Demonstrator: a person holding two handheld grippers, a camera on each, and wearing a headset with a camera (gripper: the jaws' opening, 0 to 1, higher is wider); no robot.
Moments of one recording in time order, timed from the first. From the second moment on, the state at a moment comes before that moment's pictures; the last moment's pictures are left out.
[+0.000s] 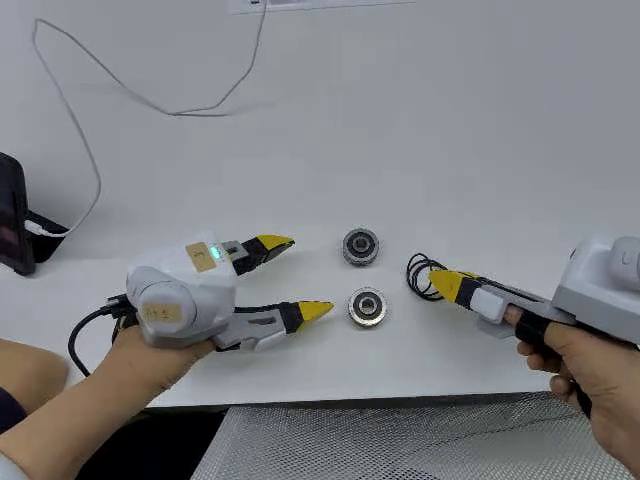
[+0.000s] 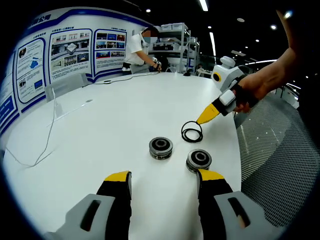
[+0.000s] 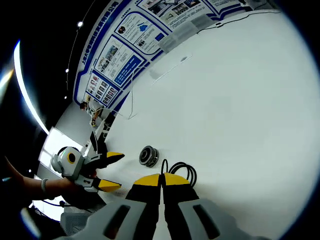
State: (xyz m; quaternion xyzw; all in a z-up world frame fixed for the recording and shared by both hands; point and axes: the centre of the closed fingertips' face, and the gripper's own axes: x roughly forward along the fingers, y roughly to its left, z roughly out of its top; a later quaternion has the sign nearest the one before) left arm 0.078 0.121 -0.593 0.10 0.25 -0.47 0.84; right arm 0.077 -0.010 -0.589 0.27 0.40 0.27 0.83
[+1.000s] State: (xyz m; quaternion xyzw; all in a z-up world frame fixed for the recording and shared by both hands) left arm 0.054 0.130 -0.580 0.08 0.25 -0.46 0.85; right arm 0.048 -0.009 -0.594 0.00 0.36 0.39 0.85
